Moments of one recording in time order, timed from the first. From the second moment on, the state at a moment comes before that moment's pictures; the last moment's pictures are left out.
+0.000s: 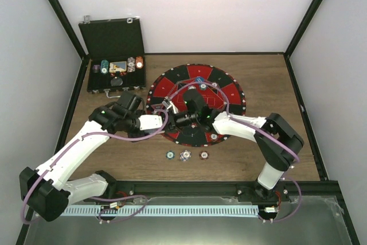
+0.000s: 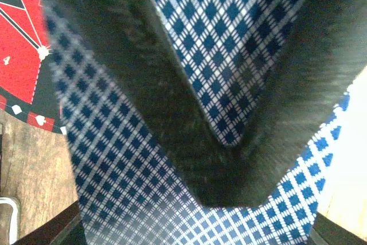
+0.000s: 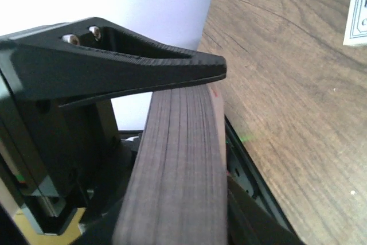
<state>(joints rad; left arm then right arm) -0.56 1.13 1.01 -1.00 0.14 0.84 0.83 1.69 1.00 0.26 -0.88 1.01</state>
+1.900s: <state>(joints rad) -0.56 1.02 0.94 -0.90 0.33 0.89 0.85 1.64 1.05 0.14 -0.87 0.97</state>
